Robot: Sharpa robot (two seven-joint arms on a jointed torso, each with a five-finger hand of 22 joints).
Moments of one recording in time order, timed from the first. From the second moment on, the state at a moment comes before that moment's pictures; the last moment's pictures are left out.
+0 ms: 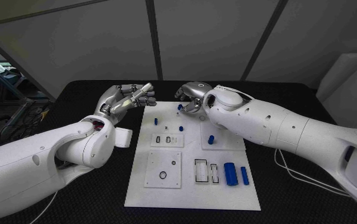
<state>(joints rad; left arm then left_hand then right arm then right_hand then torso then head) 1.13 -0.93 0.08 1.70 -0.12 -0.48 0.42 1.37 0.00 0.02 0.16 0.14 0.93 0.21 0.14 0.07 1.02 0.16 0.14 0.07 1.08 0.11 0.19 0.18 0.20 0.88 0.23 0.41 0.19 1.21 -0.42 0.09 1.07 -1.70 -0.23 -0.09 1.28 -0.13 0.33 -0.06 0.17 0.78 0.13 0.06 0.06 0.96 0.12 0.08 0.06 1.46 0.03 1.30 0.99 0.13 1.14 0.14 1.14 0.75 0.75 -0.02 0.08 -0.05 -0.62</state>
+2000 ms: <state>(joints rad) 1.13 -0.93 0.07 1.67 -0.12 -0.46 0.41 1.37 0.00 0.02 0.16 0.14 0.93 0.21 0.14 0.07 1.02 0.16 0.14 0.07 1.08 0.11 0.19 0.18 0.20 0.88 0.23 0.41 0.19 1.20 -0.73 0.09 1.31 -1.41 -0.16 -0.30 1.38 -0.12 0.02 0.18 0.29 0.86 0.17 0.18 0.07 1.46 0.08 1.44 1.31 1.47 0.00 1.56 1.31 0.08 1.39 0.11 1.42 1.25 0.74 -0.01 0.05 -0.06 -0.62</state>
